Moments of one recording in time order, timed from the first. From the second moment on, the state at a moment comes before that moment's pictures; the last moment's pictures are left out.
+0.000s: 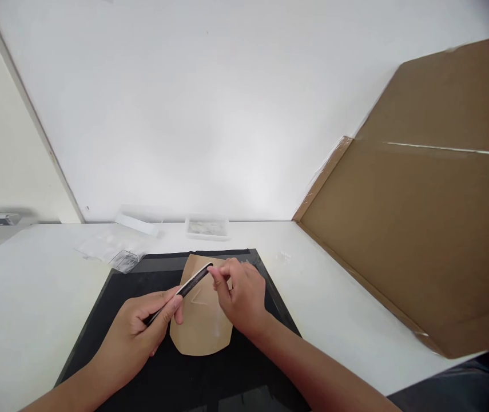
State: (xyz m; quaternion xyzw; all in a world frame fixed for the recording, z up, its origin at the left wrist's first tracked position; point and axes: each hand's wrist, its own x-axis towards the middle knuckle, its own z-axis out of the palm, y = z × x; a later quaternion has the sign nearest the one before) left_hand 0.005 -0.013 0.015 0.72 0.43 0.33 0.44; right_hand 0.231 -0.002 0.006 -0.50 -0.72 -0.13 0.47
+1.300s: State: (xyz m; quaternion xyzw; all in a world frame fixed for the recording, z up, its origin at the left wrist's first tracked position) left_hand 0.004 -0.014 0.008 0.72 0.42 0.32 0.45; right_hand 0.220 -0.010 -0.002 -0.45 -0.70 -0.13 0.54
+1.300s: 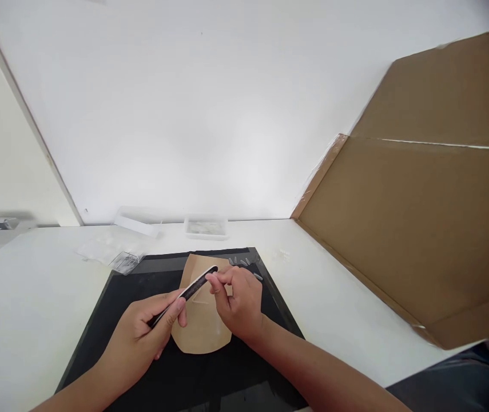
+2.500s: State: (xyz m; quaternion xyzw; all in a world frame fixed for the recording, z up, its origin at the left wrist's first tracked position) left_hand 0.005 -0.012 0.012 0.73 0.44 0.32 0.43; right_hand 0.230 -0.004 0.003 -0.44 -0.74 -0.10 0.51
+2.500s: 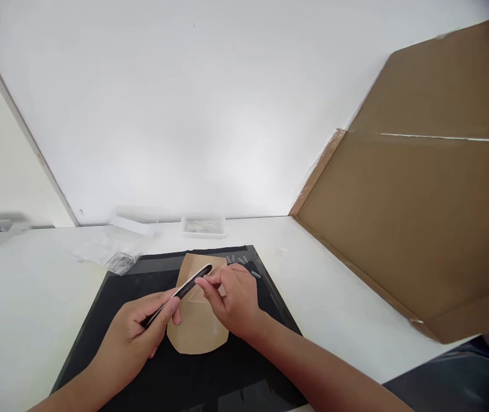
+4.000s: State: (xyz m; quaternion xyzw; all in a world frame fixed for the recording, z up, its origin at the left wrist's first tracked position) left_hand 0.004 -0.012 0.013 0.73 0.42 0.33 0.42; right_hand 0.242 -0.003 0.010 -0.48 -0.73 -0.13 0.47
